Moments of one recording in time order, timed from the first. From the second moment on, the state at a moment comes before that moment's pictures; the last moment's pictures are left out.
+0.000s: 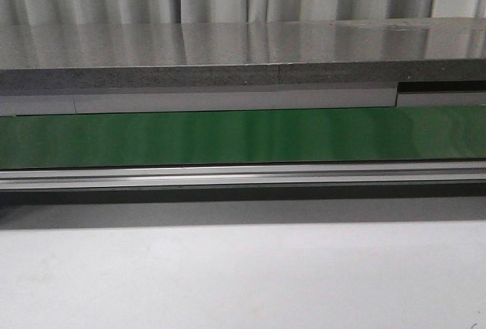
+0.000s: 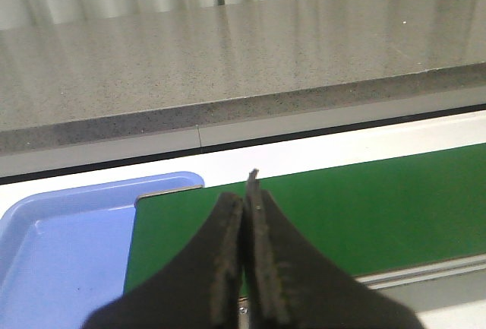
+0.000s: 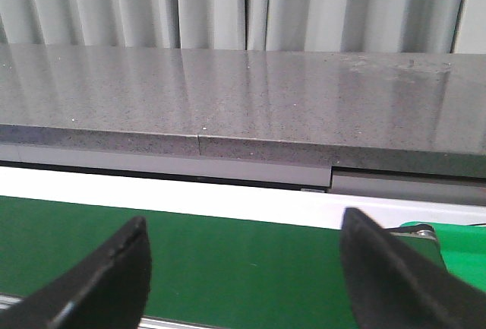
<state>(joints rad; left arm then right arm) -0.11 0.40 -0.39 -0.10 0.24 0.17 0.10 0.35 -0.35 0.39 0.13 -0.36</state>
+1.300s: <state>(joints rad) -0.11 0.40 -0.39 -0.10 0.24 0.17 0.10 0.35 -0.35 0.38 0.13 -0.36</state>
